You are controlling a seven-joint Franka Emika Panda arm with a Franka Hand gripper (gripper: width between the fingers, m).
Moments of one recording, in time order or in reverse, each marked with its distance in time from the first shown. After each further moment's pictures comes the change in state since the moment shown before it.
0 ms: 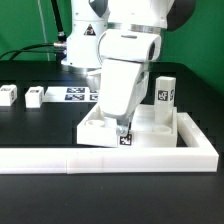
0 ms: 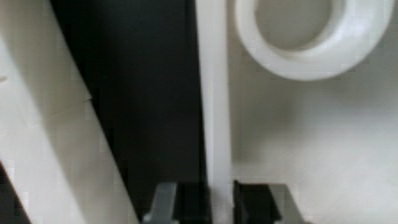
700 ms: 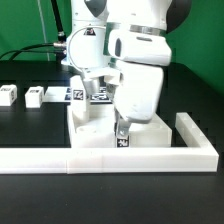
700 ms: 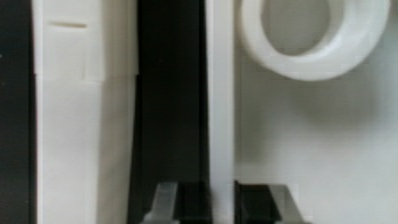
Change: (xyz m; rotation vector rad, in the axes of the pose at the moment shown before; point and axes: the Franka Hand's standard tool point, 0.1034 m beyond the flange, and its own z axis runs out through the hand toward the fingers) arm -0.001 0.010 0.003 -0.016 -0.028 -0.412
